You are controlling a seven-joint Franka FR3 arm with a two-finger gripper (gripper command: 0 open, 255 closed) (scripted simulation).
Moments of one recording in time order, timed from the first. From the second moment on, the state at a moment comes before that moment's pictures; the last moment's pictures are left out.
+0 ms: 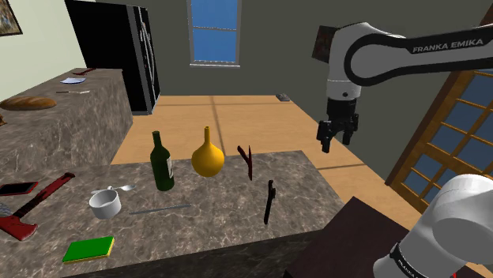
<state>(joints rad) -0.01 -0.60 0.04 -2.45 0.00 1.66 0.25</state>
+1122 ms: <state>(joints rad) 0.02 0.02 0.14 -2.26 0.12 2.06 0.54</state>
